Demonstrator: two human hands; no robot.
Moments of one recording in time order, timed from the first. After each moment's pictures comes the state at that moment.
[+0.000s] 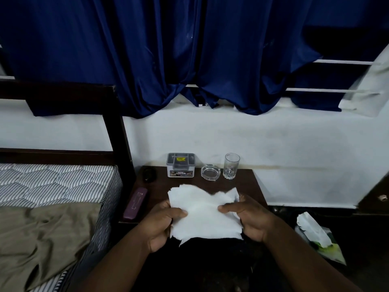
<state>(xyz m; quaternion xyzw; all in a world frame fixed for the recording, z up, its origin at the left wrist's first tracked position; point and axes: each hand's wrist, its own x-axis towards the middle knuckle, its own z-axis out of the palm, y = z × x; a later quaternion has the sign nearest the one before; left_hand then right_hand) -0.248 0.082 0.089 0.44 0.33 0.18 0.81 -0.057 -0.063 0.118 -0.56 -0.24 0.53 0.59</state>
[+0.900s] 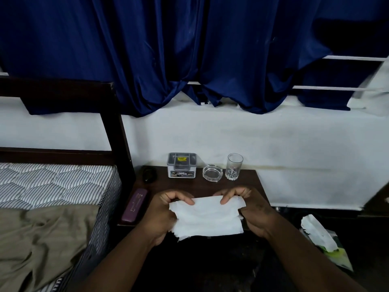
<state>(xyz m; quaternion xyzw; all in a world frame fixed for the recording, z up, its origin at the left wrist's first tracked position) -0.235 0.097 0.093 0.62 0.24 0.29 0.69 -0.040 -0.048 0.118 -0.60 -0.35 0.40 0.60</state>
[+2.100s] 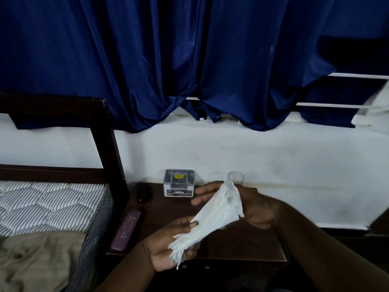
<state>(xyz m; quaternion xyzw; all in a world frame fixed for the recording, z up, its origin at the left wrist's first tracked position) -0.197 0.120 0.095 0.35 0.14 0.02 0.93 0.011 0.009 0.187 -0.58 -0.47 0.52 0.42</state>
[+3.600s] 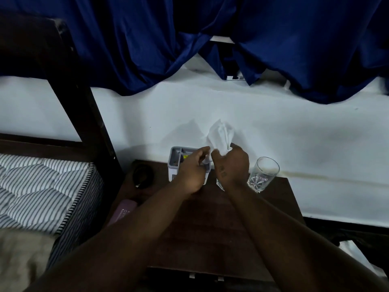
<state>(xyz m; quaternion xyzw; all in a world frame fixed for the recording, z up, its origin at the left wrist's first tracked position) -0.036 0.288 0.023 0.70 0.32 0.24 0.59 0.052 0.221 0.052 -0.83 -0.30 0.00 0.47</state>
